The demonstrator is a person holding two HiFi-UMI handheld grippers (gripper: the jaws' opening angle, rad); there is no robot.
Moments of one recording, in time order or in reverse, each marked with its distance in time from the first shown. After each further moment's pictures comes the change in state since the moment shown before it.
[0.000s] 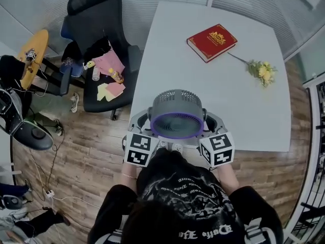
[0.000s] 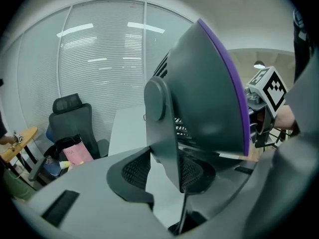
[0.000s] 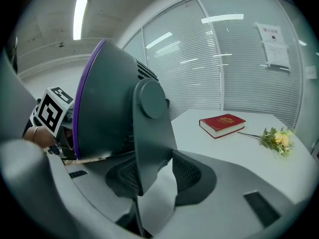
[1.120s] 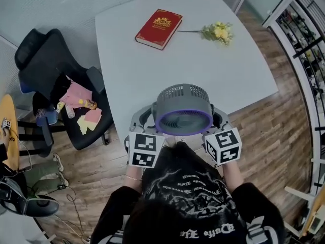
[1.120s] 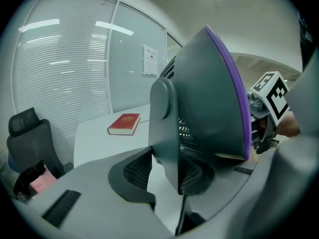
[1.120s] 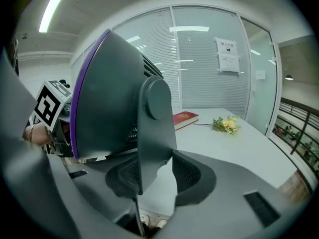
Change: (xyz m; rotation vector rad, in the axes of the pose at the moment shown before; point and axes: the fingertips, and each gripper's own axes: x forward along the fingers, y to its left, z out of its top) left arm 0.020 -0.057 0.039 0.212 -0.040 -0.353; right arm -0.074 -0.014 -0.030 0.208 -0.025 -0.418
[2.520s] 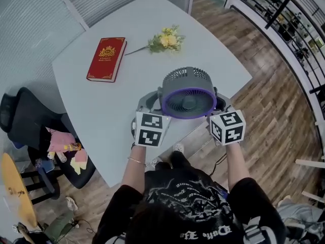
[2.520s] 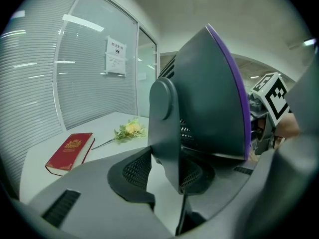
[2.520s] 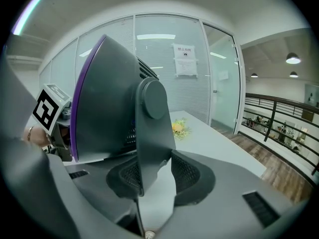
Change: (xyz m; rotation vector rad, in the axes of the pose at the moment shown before) left arm 0.216 -0.140 0.130 0.164 -0.022 -0.270; right arm -0.032 -0.264 -0.005 0.181 -0.072 -0.286
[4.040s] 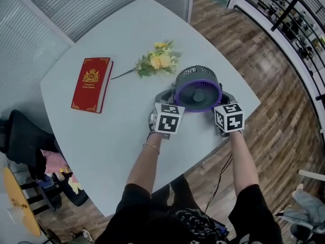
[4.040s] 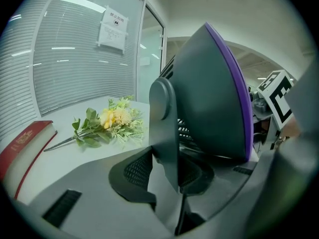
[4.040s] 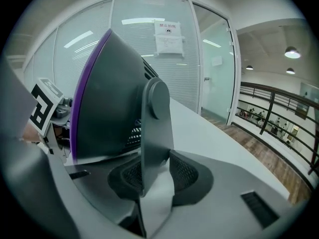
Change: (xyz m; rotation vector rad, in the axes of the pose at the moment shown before) left arm 0.267 0.029 0.002 -0.061 0.091 -0.011; right arm 0.180 -0.194 -0.035 0.042 0.113 -0.076
